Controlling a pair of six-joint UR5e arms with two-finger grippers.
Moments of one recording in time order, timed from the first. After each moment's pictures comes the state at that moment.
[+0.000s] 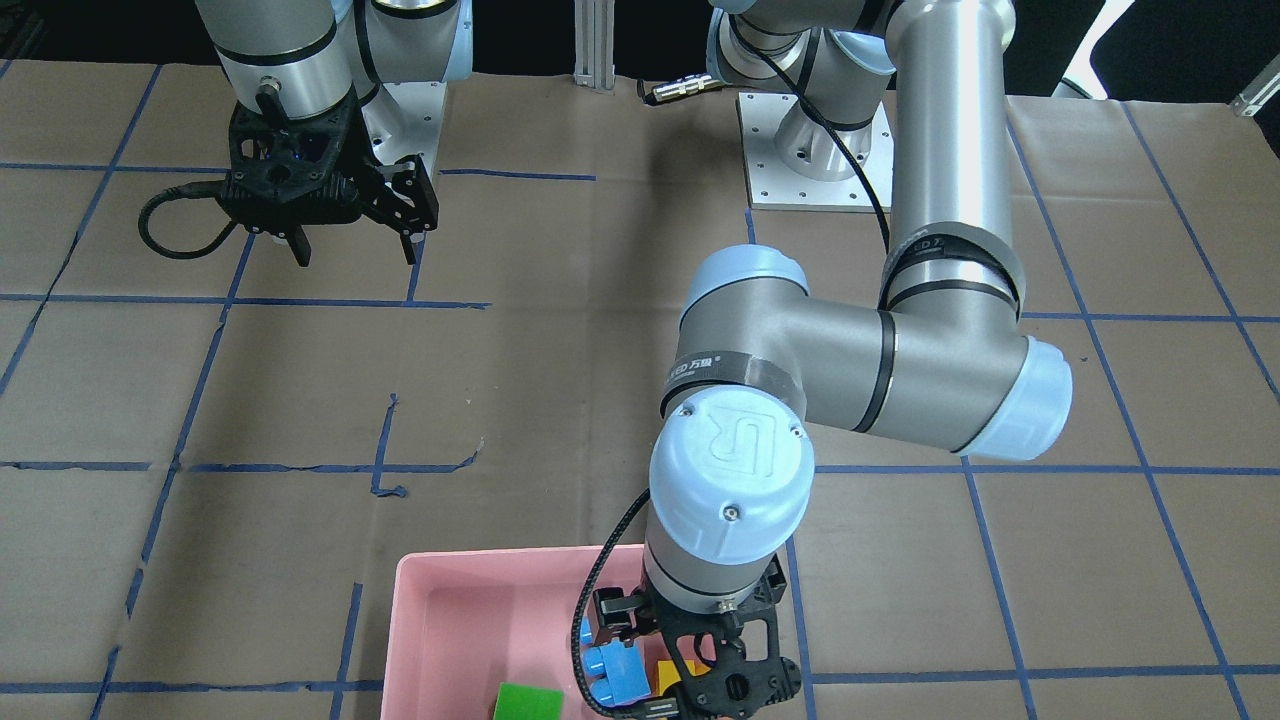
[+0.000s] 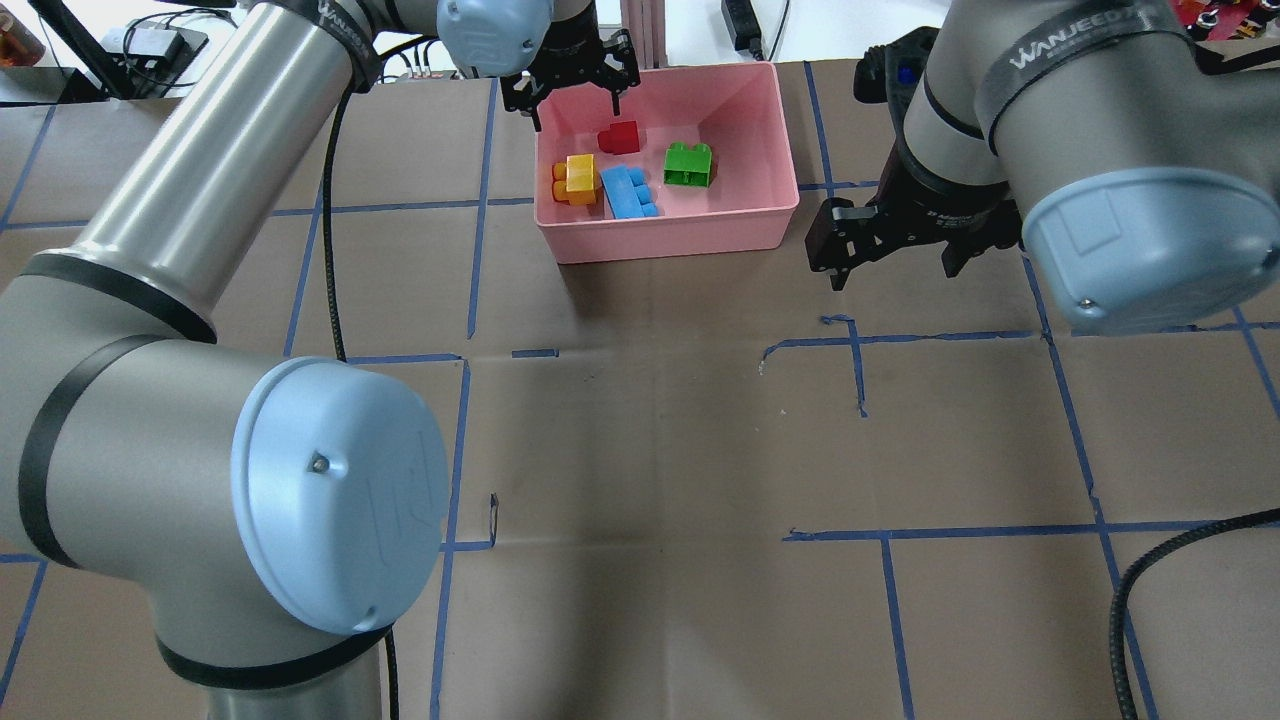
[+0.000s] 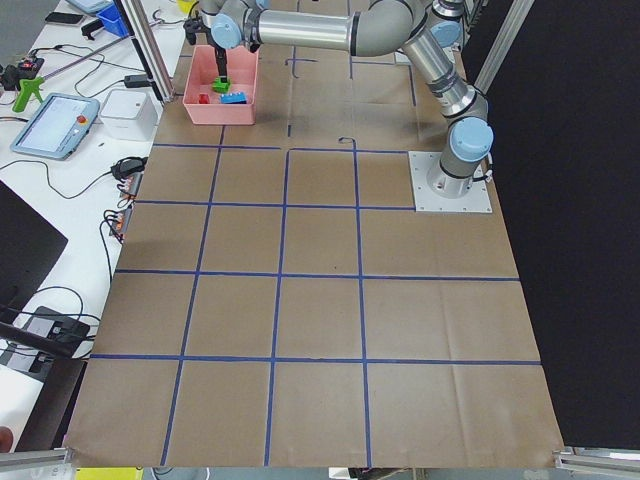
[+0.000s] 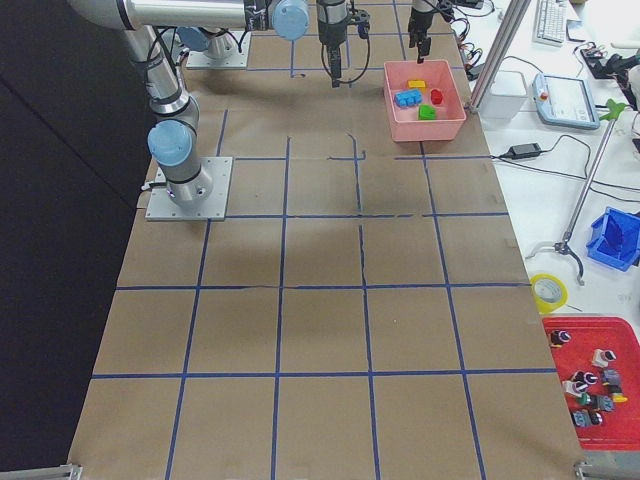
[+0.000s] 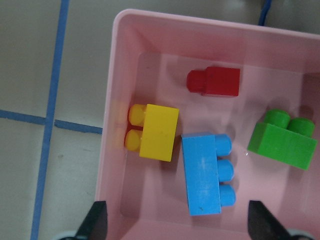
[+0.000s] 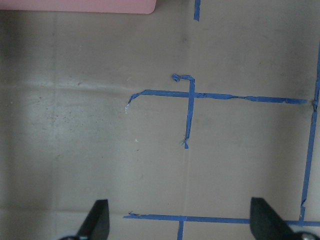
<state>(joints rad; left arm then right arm) -1.77 -2.32 -0.87 -1.46 1.61 -0.42 1.67 -1.63 1.72 -1.74 -1.60 0.03</state>
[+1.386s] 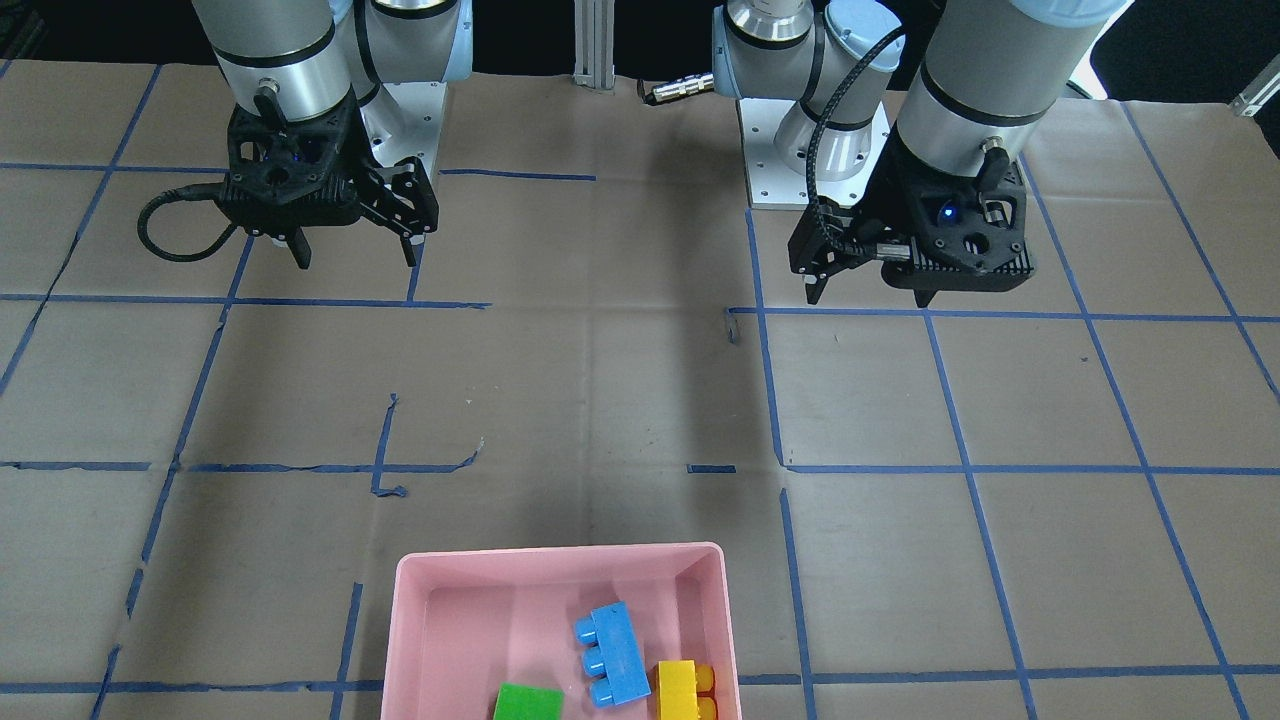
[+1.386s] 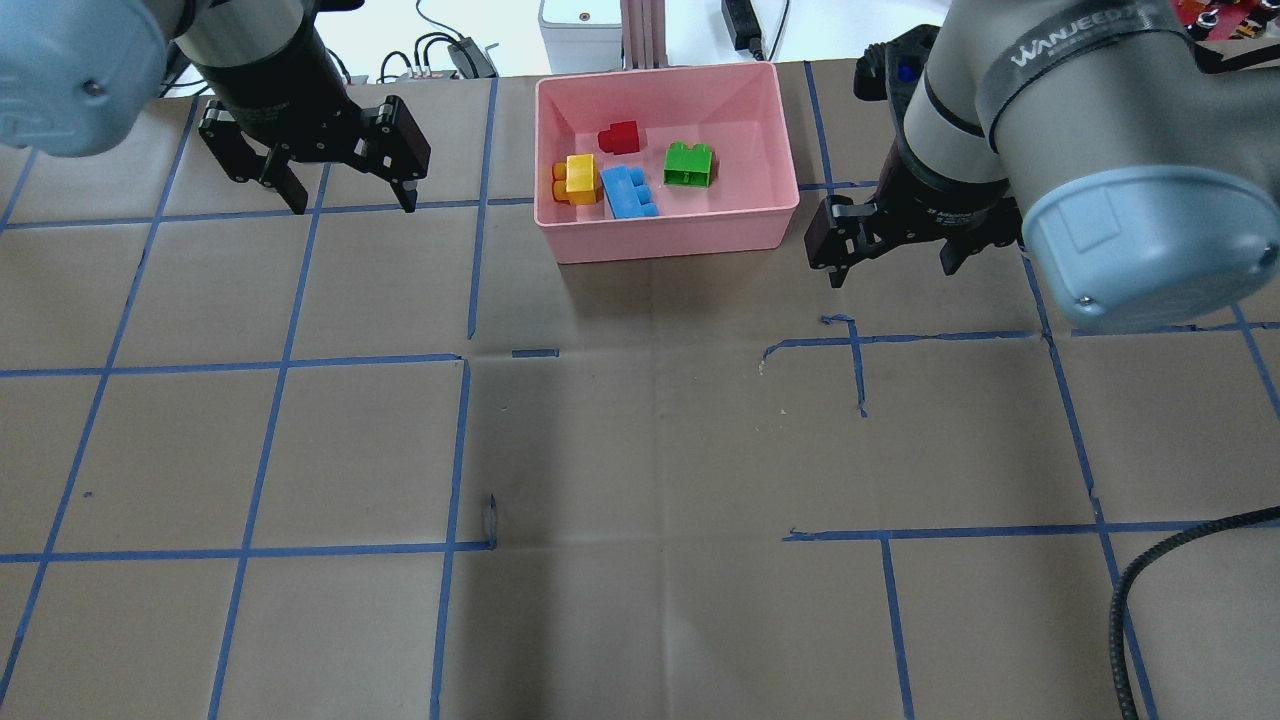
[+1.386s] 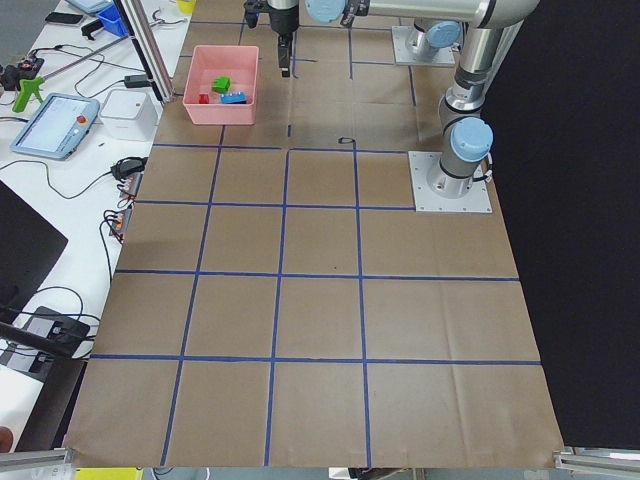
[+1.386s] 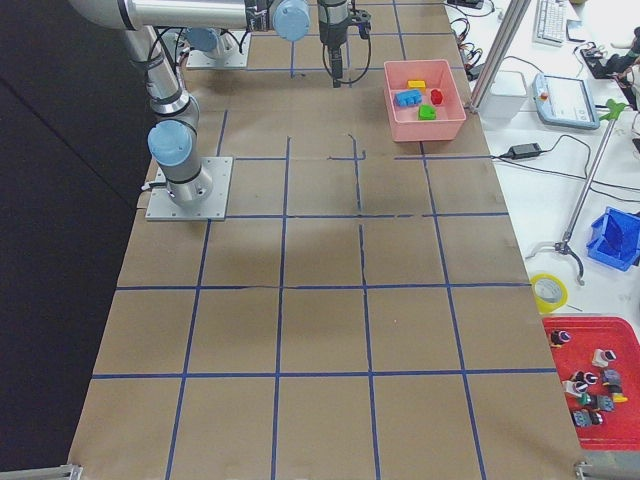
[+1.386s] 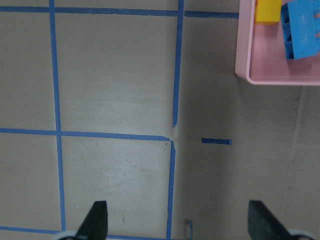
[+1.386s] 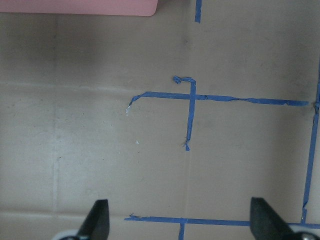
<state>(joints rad) -1.59 -1.65 -1.47 -1.59 1.57 0.01 1.67 -1.63 1.72 -1.75 -1.59 0.03</state>
